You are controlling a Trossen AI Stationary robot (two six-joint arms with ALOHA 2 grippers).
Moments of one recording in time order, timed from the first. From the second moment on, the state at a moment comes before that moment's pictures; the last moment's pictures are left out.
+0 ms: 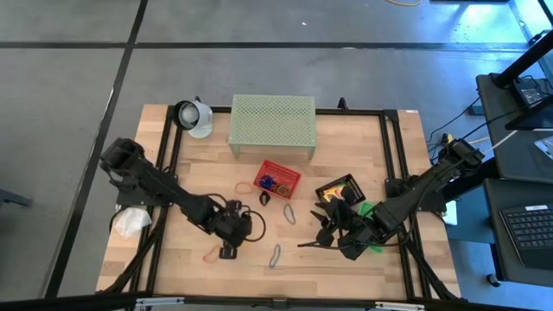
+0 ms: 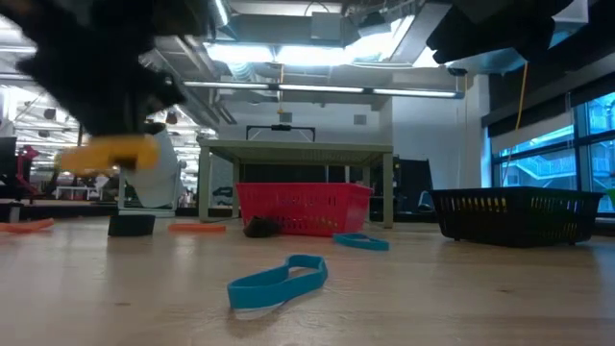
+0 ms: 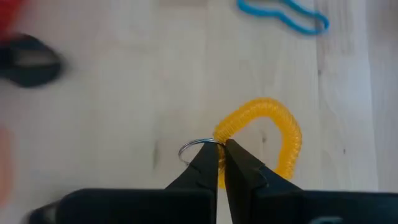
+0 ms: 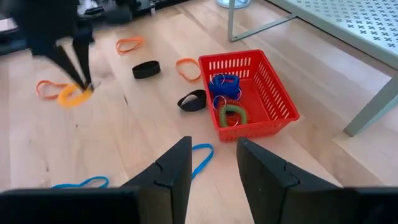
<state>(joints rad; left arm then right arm) -0.50 1.62 1.01 -0.52 -0.17 -0.49 0.68 1.50 1.03 -0.53 0.90 0.96</state>
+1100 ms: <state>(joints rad) 0.17 1.48 0.91 -0.13 0.15 -0.07 0.68 1.50 1.03 -0.52 0.87 0.99</state>
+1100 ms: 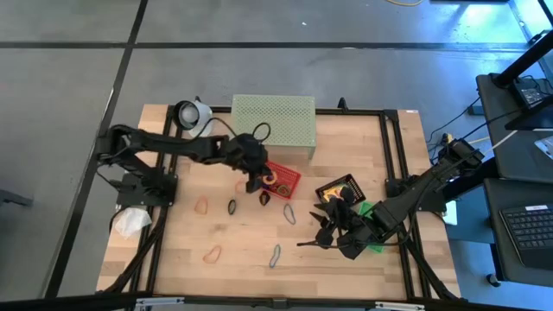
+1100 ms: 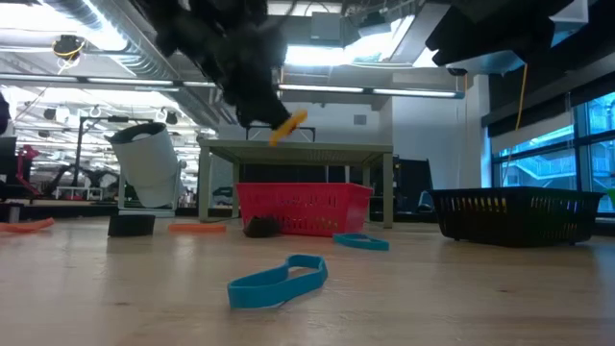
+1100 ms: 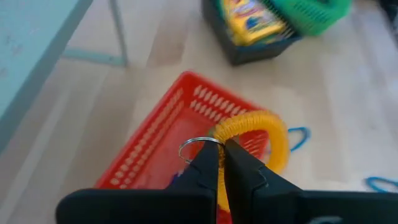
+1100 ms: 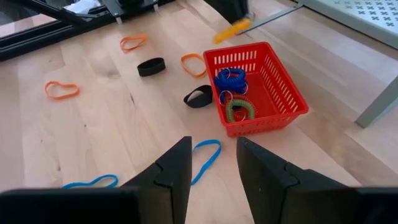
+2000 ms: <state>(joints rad) 0.14 1.66 1.02 -0.30 0.00 0.04 0.68 1.50 1.03 -0.49 0.85 0.98</state>
